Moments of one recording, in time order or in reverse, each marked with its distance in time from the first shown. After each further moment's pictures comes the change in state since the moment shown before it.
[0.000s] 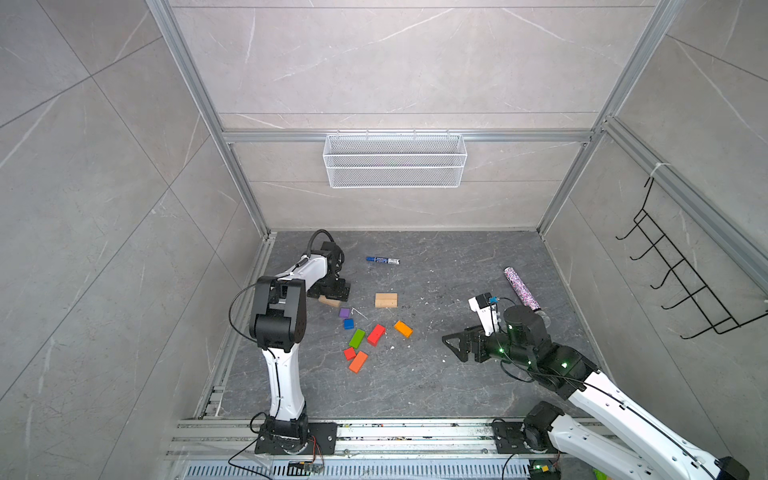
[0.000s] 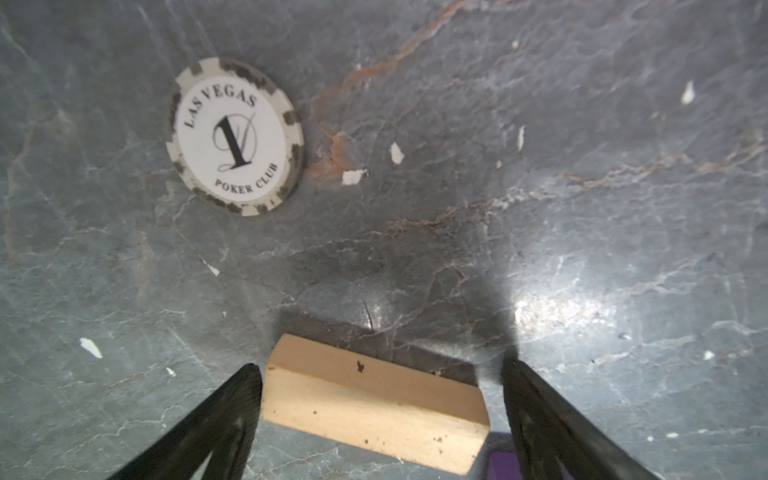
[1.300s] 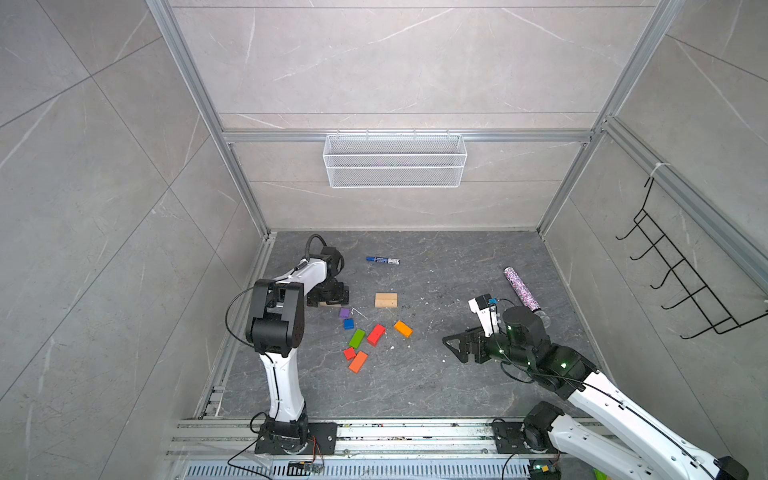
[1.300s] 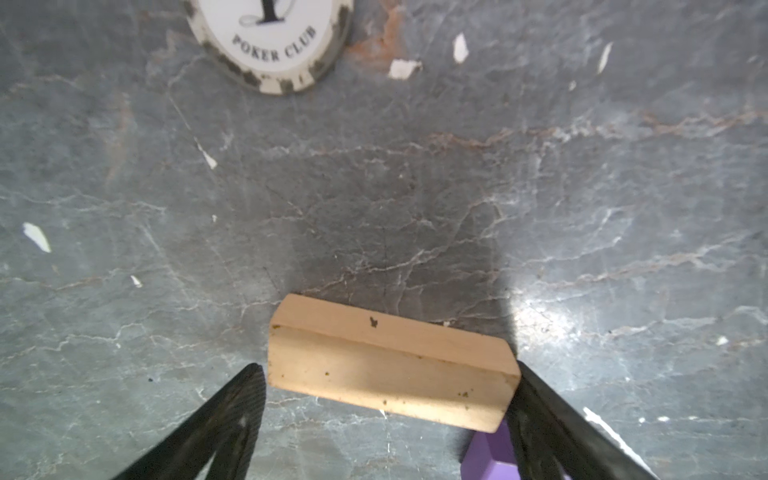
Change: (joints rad) left arm -0.009 -0.049 -0.080 -0.009 -0.001 -0.180; right arm 0.000 0.000 -0.009 -0.011 0.003 0.000
